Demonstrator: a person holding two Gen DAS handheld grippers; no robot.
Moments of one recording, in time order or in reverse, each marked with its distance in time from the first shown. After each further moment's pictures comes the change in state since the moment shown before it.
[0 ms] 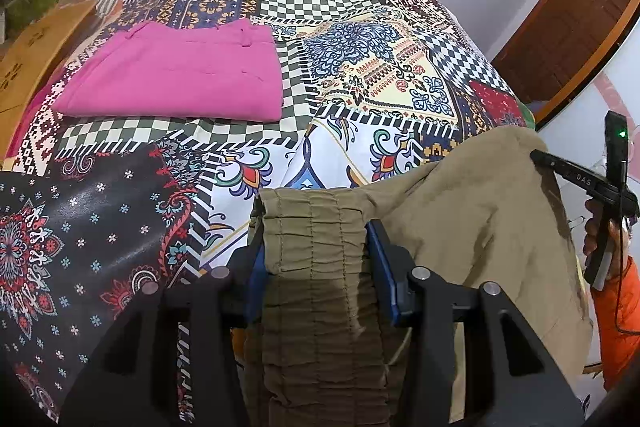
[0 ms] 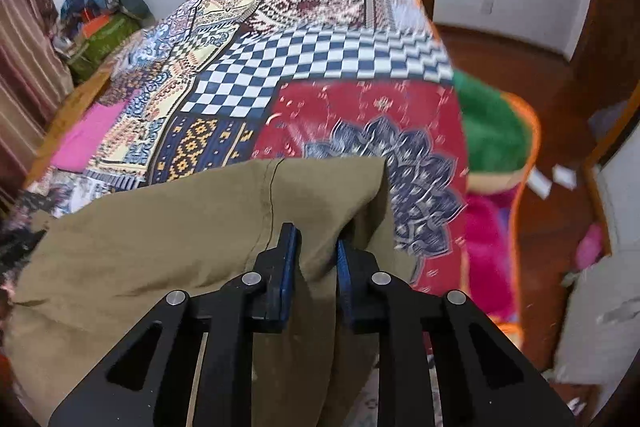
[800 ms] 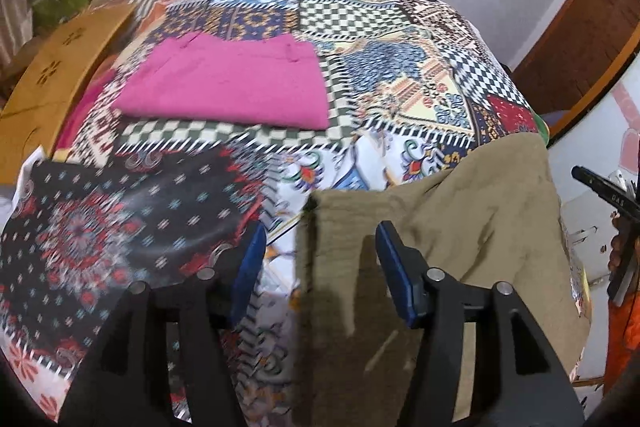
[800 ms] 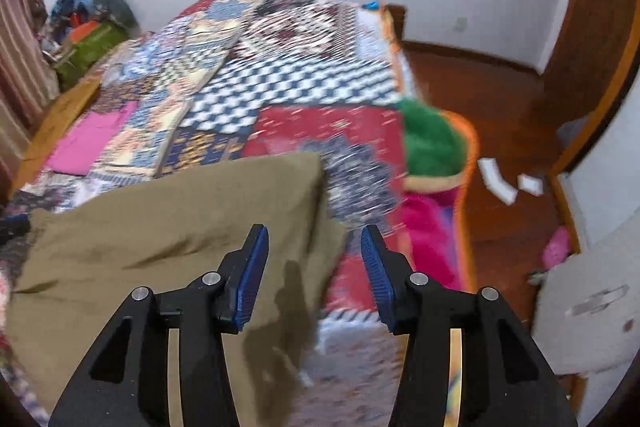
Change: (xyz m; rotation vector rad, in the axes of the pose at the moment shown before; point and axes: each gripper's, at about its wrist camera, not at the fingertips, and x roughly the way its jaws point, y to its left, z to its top) left arm -0.051 0.022 -0.005 -0.050 -0.006 0.094; right arm -0.050 -0.008 -0.005 0.021 -0.034 -0.043
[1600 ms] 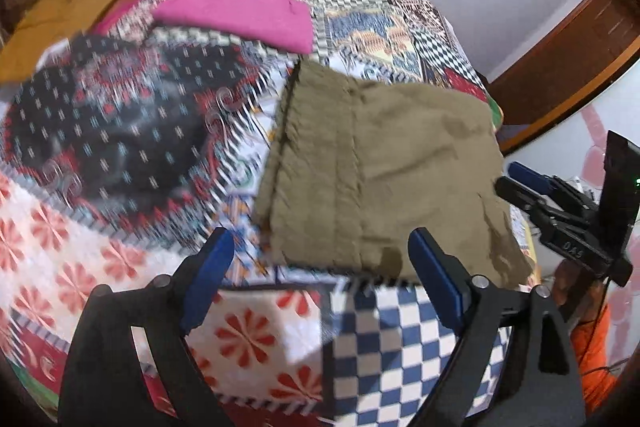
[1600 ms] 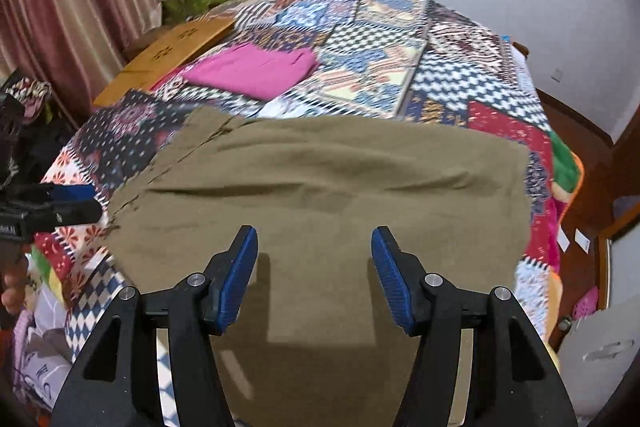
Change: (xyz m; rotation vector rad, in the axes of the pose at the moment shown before) left arm -0.071 -0.005 -0.108 -0.144 0.052 -0.150; right arm -0.048 0.174 -0.072 -0.303 0.020 0.200
